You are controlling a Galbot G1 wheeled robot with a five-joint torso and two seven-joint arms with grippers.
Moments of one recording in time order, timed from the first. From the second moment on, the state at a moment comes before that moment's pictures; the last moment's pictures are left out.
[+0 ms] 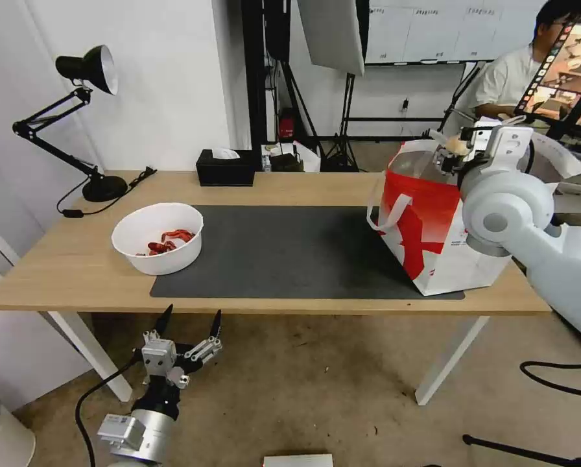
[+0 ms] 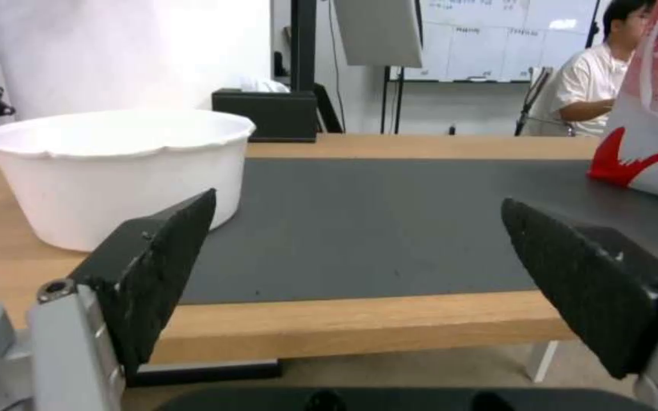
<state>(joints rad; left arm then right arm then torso) 1.78 -1.27 -0.50 -2.23 -0.23 -0.15 -0.05 -0.22 0.62 -0.18 1.94 1.39 -0.50 1.09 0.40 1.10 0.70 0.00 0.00</state>
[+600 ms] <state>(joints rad) 1.77 -1.29 -0.50 -2.29 -0.23 -0.15 -0.03 -0.54 0.52 -0.05 2.13 1.13 -0.15 0.64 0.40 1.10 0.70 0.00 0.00</state>
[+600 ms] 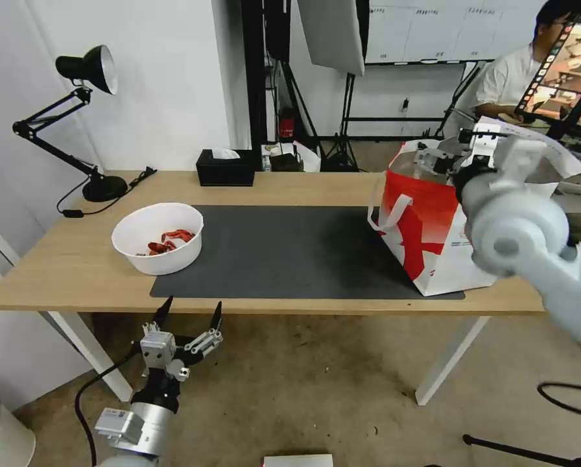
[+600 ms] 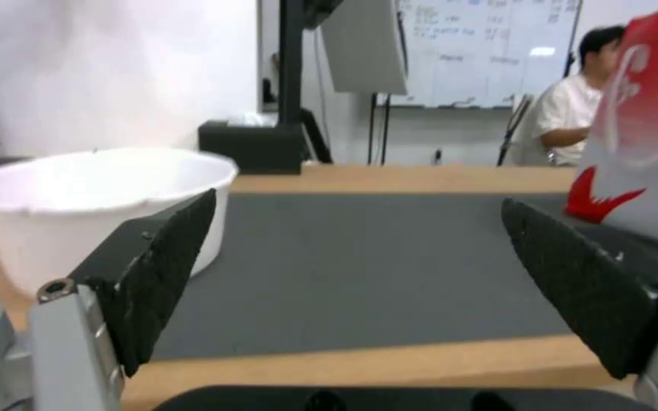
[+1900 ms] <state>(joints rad) 1.82 -1.37 -0.53 -2.21 -0.11 -0.13 -0.10 -1.62 0.90 0.24 2.13 0.39 0.22 0.37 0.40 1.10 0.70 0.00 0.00</state>
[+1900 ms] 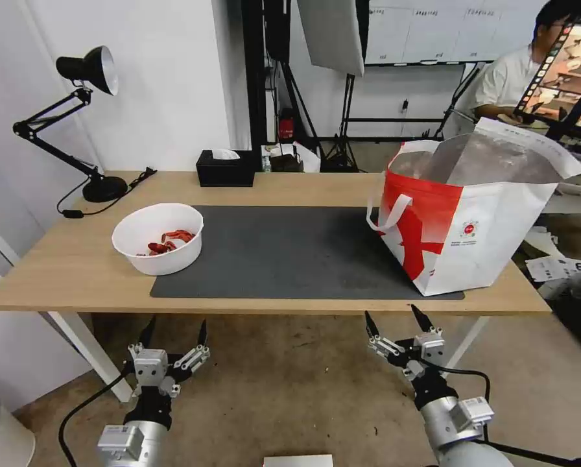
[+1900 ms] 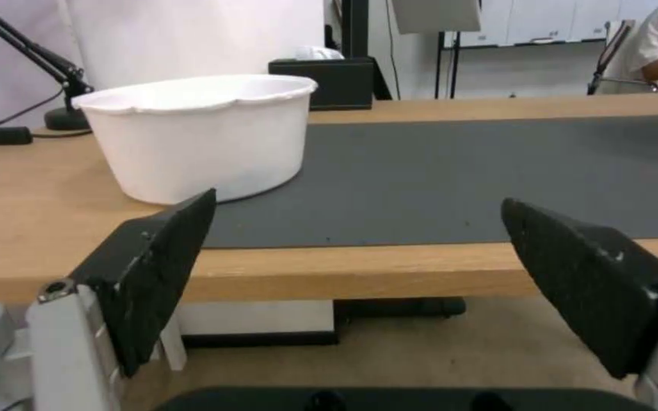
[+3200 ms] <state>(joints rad) 1.81 -1.37 -0.53 -2.19 -0.11 -0.15 -0.08 -1.58 0.87 0.23 2.10 0.36 0.26 0.31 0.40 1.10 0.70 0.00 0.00</state>
